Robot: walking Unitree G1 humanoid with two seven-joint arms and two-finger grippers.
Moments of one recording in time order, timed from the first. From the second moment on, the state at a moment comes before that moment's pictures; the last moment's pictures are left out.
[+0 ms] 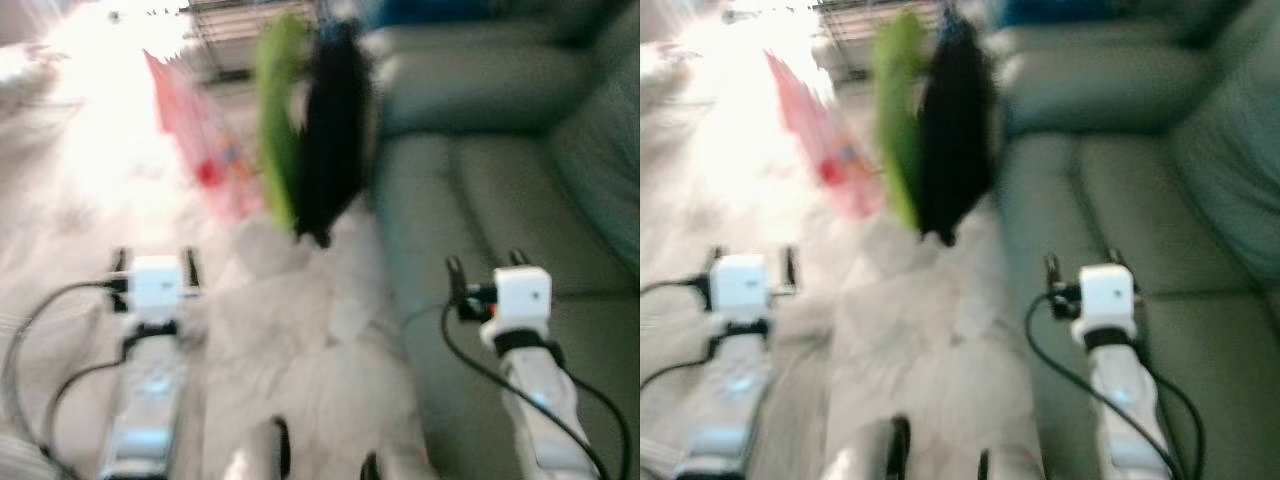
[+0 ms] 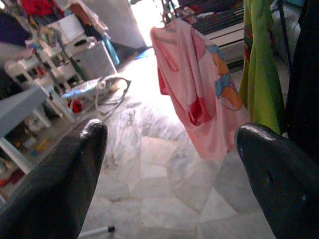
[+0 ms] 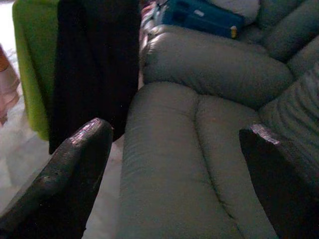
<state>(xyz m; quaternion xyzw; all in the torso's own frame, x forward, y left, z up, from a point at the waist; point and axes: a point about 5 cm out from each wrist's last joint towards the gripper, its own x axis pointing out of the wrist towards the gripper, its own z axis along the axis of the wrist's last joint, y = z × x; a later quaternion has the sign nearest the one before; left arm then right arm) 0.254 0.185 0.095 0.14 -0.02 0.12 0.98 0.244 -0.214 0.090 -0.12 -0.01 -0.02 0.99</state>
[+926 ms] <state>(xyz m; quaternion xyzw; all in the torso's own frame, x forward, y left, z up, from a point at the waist) 0.260 0.179 0.089 0.10 0.00 0.09 0.99 0.251 -0.211 0.089 -0.09 -0.01 -0.02 1.00</state>
